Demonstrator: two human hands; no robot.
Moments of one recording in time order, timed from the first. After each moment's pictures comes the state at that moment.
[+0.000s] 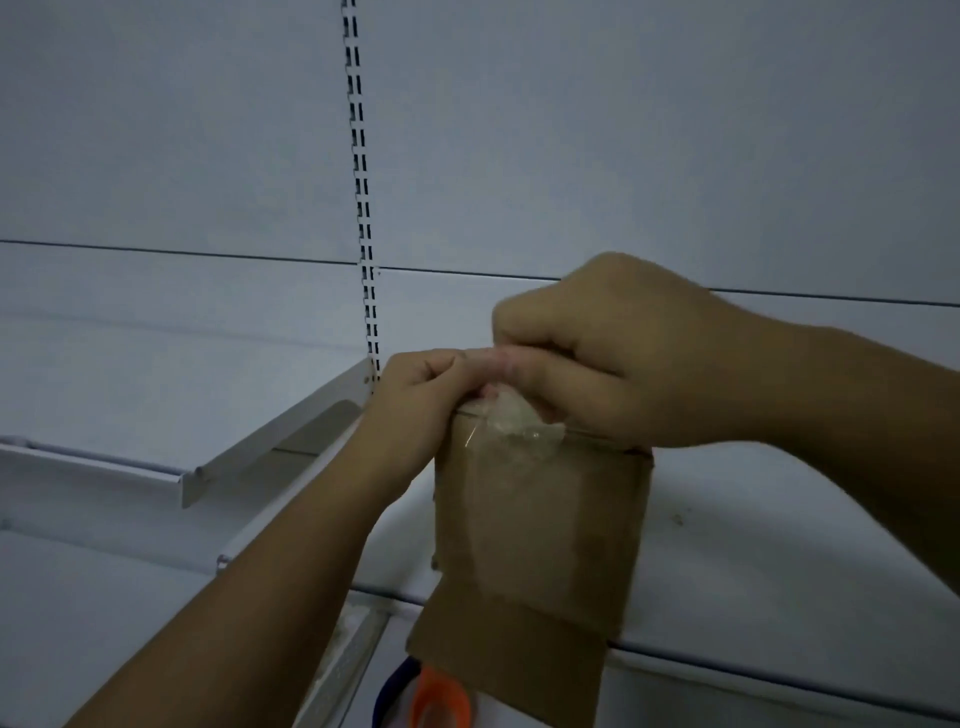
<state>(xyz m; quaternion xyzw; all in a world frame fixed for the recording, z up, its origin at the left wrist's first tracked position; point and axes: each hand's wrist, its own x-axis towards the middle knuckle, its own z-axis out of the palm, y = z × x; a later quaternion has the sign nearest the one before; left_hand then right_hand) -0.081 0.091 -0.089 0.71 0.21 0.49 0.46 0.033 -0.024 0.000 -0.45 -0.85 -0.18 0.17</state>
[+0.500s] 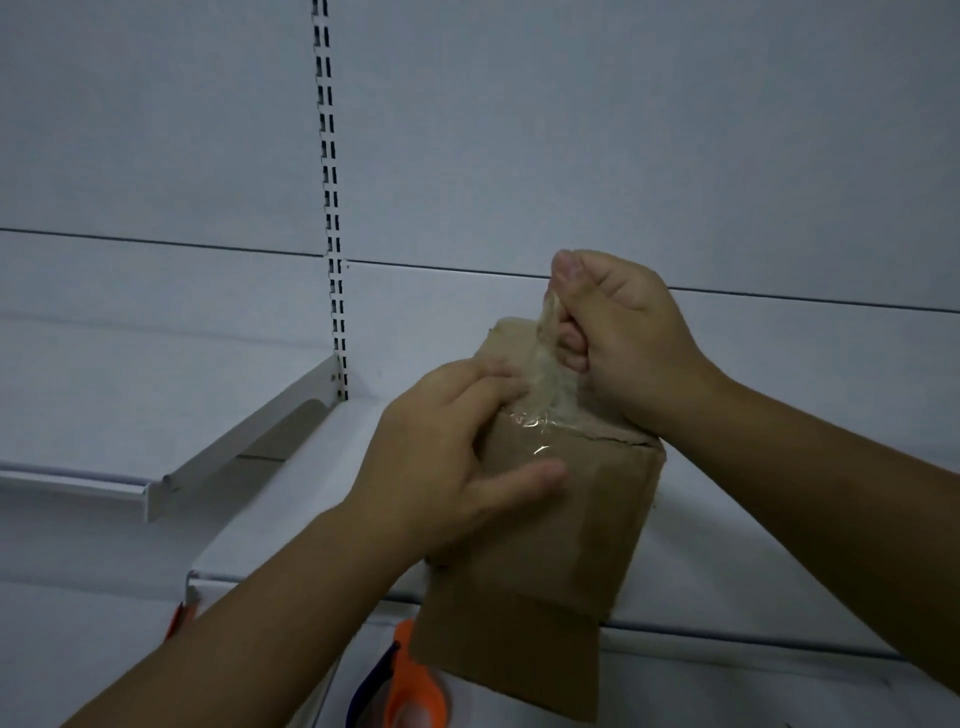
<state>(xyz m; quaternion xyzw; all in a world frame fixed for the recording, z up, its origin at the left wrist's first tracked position) -0.095 0.074 -0.110 0.87 0.11 0.47 0.03 0.042 0.008 -0.037 -0.46 -0.62 0.13 0.63</state>
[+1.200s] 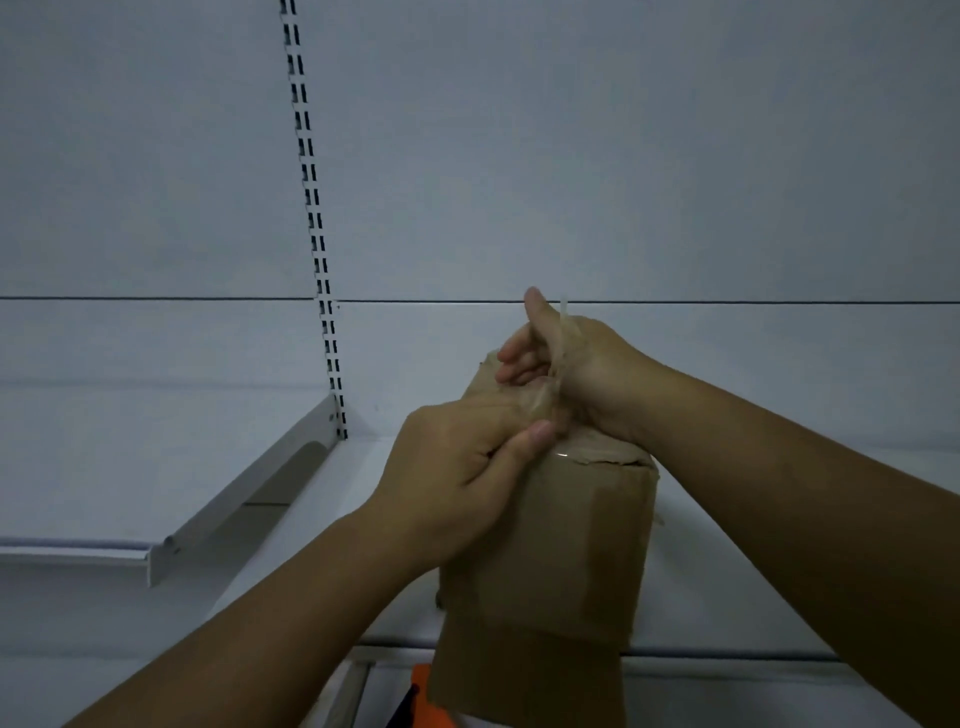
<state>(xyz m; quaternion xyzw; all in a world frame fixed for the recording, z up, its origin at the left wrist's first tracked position) -0.090 0.076 -0.089 0.88 0.04 0.47 0.11 0.050 0.041 -0.034 -0.68 -0.45 0.23 0.53</state>
